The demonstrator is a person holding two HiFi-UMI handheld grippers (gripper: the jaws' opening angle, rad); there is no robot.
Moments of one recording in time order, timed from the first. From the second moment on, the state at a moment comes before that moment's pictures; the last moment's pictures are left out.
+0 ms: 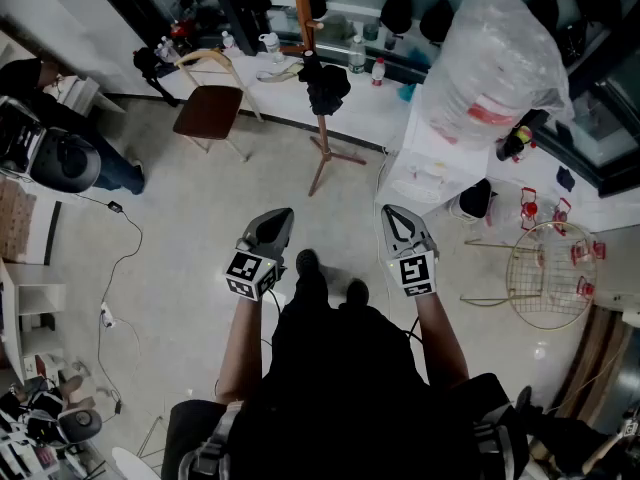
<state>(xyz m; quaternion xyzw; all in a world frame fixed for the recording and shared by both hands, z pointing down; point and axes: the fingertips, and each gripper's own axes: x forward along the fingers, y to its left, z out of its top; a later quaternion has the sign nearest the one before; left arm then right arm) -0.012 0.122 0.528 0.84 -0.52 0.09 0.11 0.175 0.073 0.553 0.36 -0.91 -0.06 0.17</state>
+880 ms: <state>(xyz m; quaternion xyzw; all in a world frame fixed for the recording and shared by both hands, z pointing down) 0.028 0.155 0.522 0.82 -0.56 0.09 0.09 0.205 0.110 0.570 0.29 -0.93 -0.05 0.21</state>
